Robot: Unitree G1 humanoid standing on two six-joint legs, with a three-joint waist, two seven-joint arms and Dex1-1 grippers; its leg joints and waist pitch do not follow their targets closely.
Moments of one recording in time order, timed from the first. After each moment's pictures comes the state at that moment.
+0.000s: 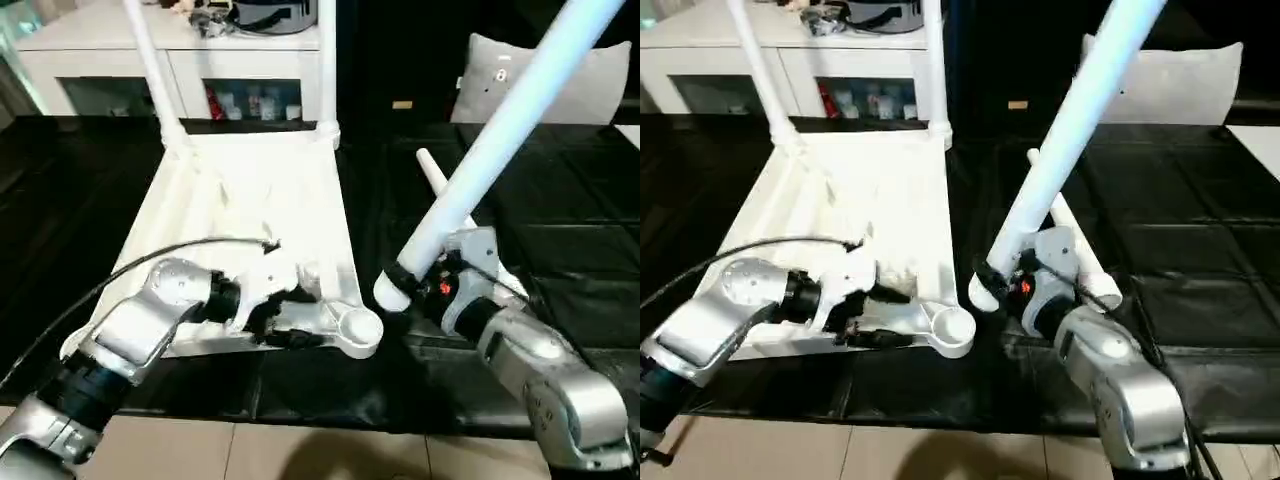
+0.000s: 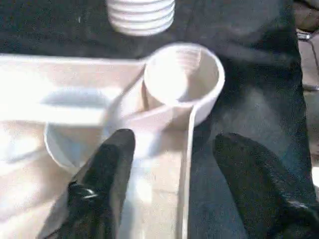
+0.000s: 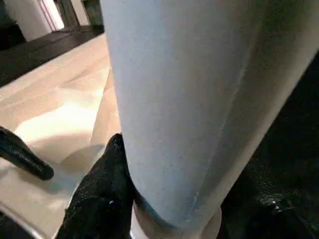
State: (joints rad) left arm -0.47 0.60 -0.45 0.12 -0.19 0.32 -1.09; right arm -0.11 -0.26 0.04 -0.31 0.35 0.65 0.36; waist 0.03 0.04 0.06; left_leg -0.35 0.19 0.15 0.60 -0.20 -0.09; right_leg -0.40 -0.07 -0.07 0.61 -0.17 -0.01
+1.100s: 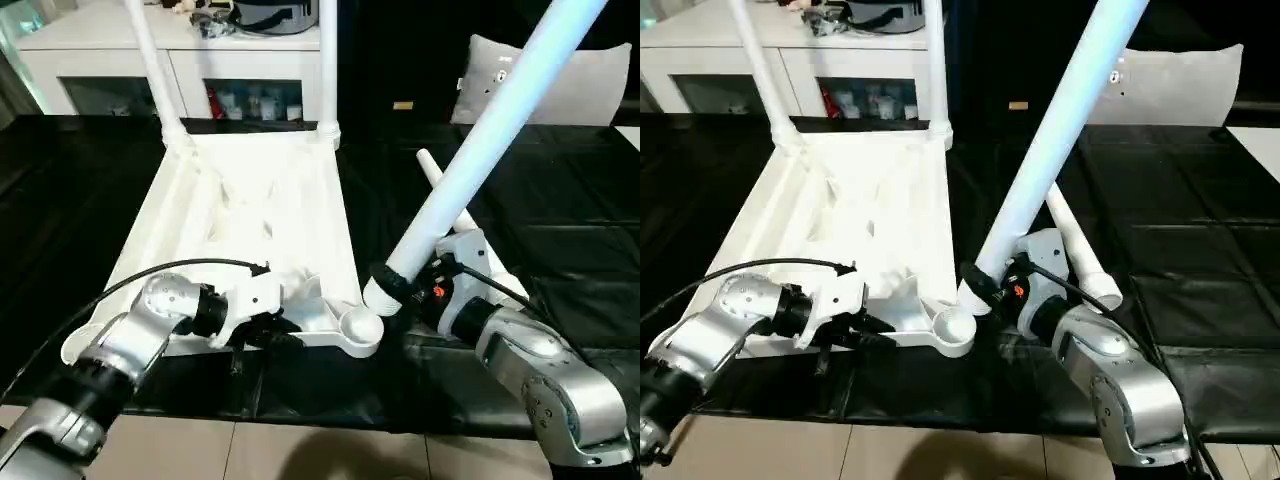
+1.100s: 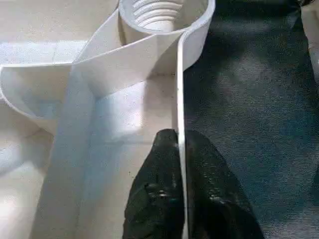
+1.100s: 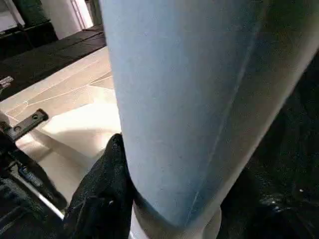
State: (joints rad) left arm -0.50 0.56 -0.45 0.44 -0.10 0.02 -1.22; right arm -0.14 -0.28 0.05 -0.30 0.39 0.66 0.45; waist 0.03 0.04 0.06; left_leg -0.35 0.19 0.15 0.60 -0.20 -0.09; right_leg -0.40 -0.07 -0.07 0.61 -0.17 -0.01
